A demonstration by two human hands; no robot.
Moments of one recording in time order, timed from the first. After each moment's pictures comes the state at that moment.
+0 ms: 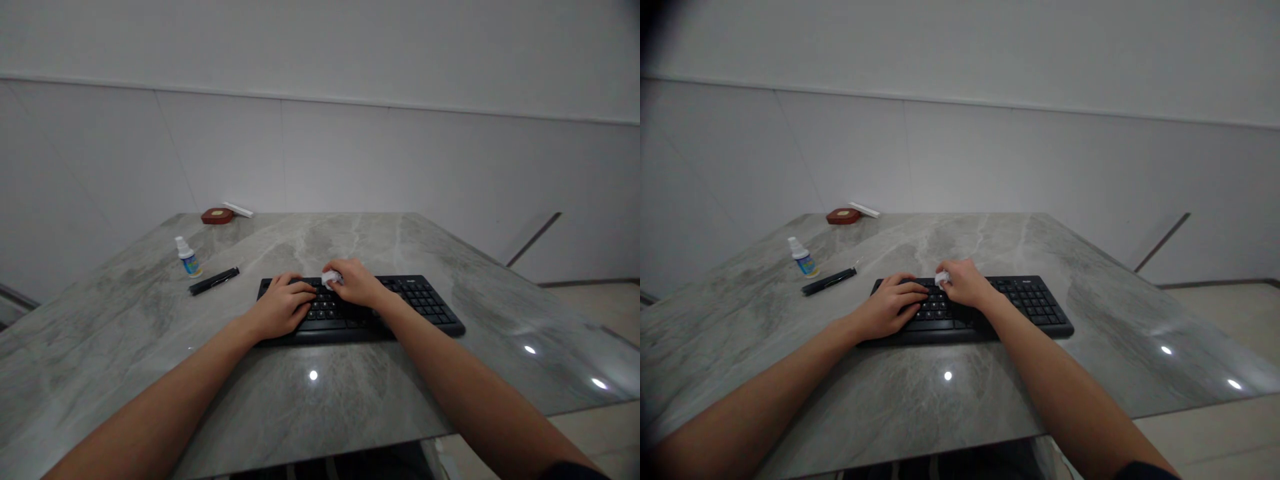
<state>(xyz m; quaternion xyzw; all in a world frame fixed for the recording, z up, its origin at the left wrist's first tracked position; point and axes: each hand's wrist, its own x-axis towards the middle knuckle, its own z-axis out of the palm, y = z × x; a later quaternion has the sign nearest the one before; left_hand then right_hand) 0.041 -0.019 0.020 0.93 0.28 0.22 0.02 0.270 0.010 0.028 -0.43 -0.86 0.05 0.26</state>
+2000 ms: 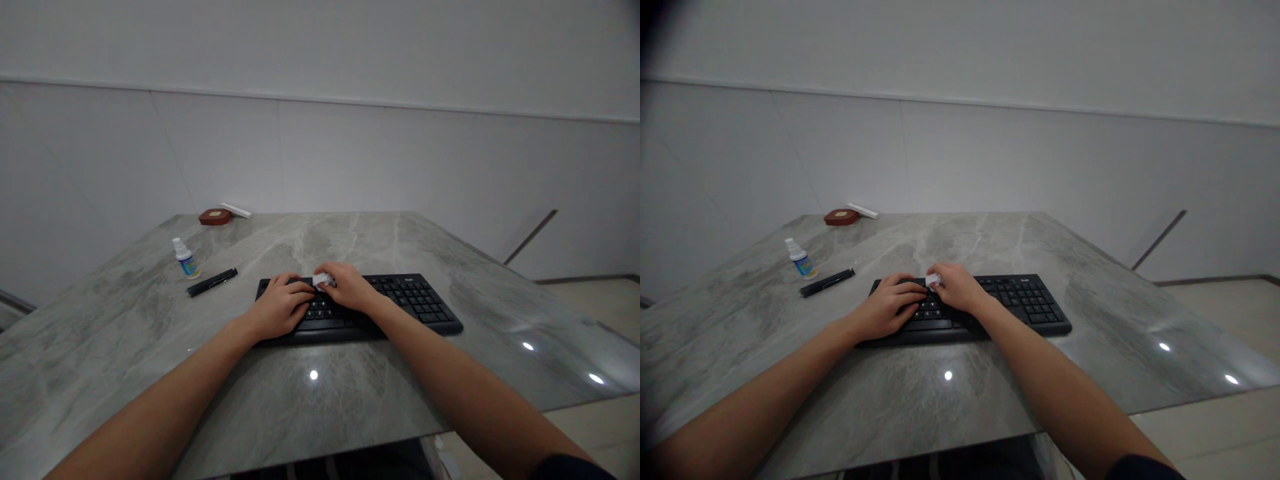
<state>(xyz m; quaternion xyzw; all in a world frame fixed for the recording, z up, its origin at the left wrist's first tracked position) 0.040 -0.017 0.017 0.94 0.28 0.21 0.00 0.257 0.005 0.021 -0.41 -0.86 0.08 0.30</state>
